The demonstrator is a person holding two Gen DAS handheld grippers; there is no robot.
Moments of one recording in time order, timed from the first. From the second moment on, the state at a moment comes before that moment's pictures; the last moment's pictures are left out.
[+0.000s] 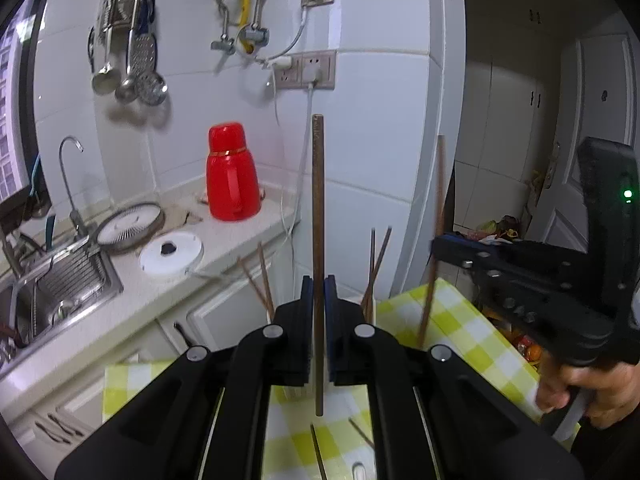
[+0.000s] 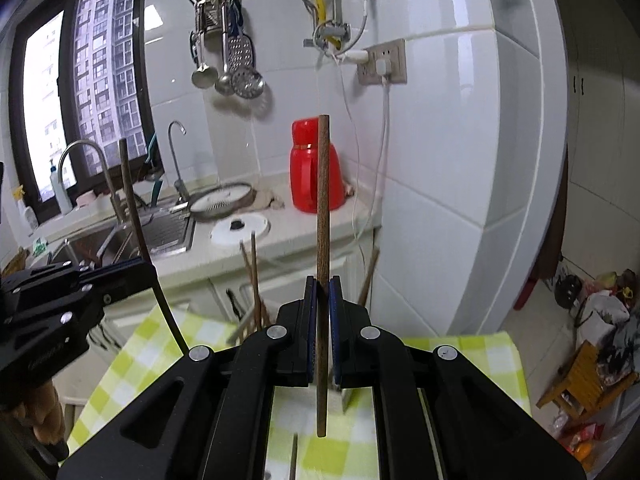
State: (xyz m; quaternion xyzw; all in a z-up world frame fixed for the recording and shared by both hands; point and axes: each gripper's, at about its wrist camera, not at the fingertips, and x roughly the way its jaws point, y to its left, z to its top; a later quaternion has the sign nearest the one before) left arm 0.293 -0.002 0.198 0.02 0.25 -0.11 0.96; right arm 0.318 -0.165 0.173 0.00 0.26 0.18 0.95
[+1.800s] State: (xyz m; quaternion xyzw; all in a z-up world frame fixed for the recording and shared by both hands) left arm 0.393 0.003 0.080 0.01 0.33 -0.07 0.94; right arm 0.375 -0.145 0.081 -0.01 0.31 0.14 0.94
